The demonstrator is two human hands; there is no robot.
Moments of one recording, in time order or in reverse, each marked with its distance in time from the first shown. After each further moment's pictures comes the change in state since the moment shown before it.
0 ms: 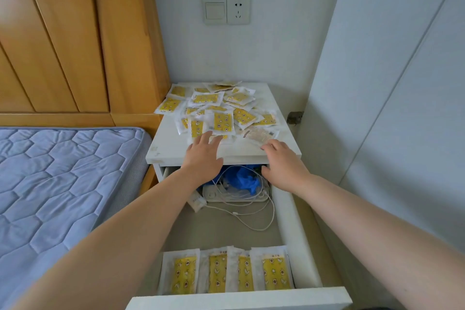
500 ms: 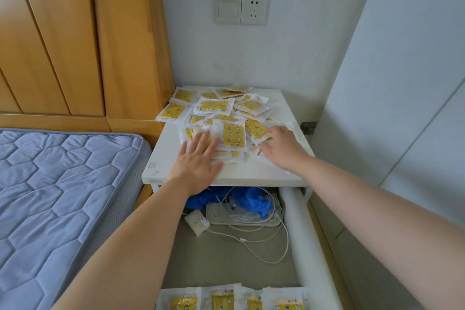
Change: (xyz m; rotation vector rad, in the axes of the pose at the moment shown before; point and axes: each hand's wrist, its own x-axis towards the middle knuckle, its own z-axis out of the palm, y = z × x) left_hand 0.058 -0.064 0.026 0.148 -0.007 0.062; right_hand 0.116 0.002 -0.002 0.219 0.023 0.154
